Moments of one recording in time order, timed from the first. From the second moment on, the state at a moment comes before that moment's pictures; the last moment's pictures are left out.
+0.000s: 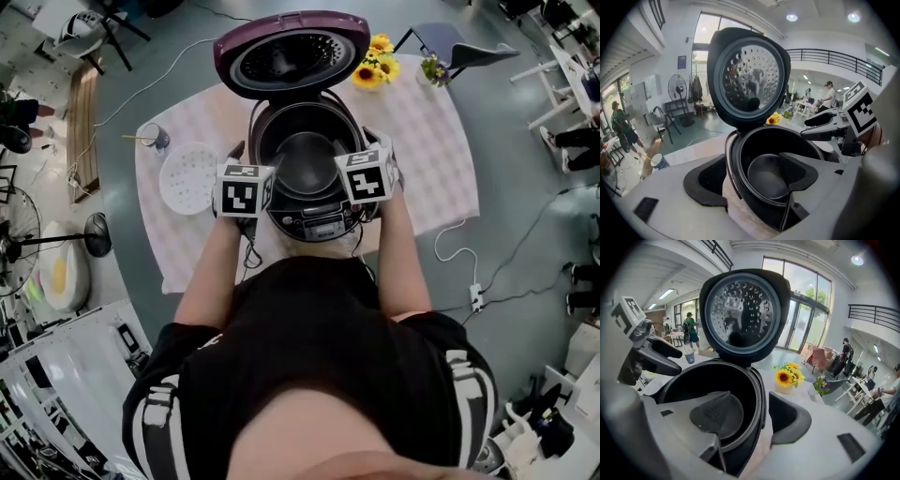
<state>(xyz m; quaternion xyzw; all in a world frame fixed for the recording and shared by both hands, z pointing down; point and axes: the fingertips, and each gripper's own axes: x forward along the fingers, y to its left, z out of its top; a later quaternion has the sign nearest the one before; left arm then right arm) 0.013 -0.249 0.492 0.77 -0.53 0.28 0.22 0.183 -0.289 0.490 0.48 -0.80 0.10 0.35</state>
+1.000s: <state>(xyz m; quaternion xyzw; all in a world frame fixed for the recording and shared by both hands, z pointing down) -0.010 -0.262 0.566 0.69 -0.54 0.36 0.31 0.210 -0.315 0.554 0.46 -0.74 0.24 0.43</state>
